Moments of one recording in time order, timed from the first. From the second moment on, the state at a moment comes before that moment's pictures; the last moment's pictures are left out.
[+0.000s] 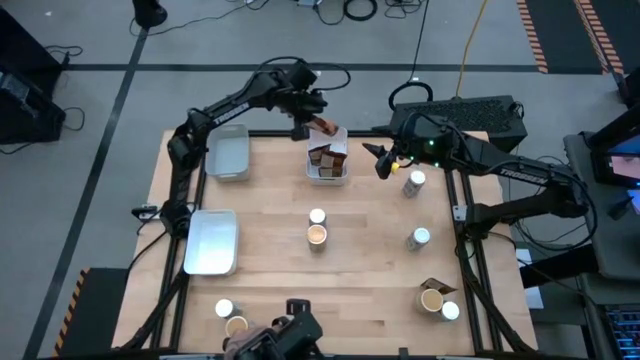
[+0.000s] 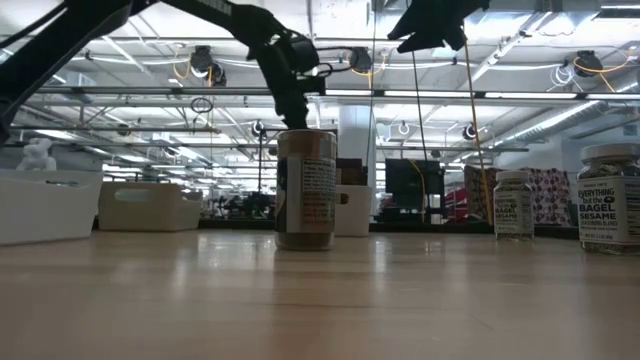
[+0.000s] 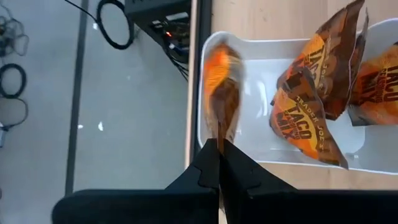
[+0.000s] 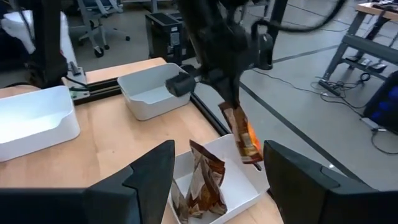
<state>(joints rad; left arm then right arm) 0.67 2.07 2.05 -1.00 0.08 0.69 -0.31 1.13 1.13 -0.35 0.21 0.06</state>
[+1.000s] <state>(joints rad) 0.55 2.16 2.04 -1.06 -0.14 0.67 -0.37 1.13 1.13 -0.36 0.18 0.06</state>
